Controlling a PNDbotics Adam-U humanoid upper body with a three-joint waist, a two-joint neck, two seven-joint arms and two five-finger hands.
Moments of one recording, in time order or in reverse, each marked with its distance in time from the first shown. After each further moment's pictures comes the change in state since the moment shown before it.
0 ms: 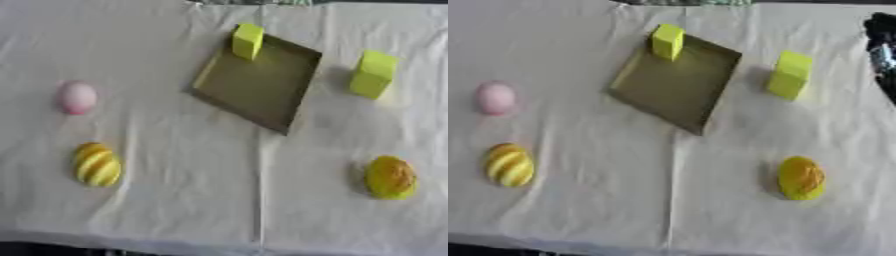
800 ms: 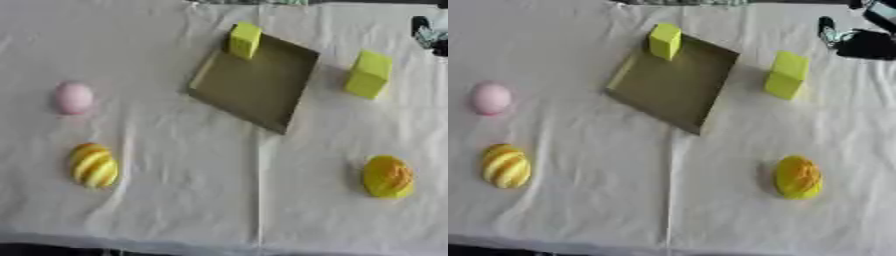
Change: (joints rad) left arm -0.003 0.010 -0.013 0.000 0.007 0.010 -0.010; right arm -0.294 -0.282 0.262 0.310 0.205 -0.012 0.289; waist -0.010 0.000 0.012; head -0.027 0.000
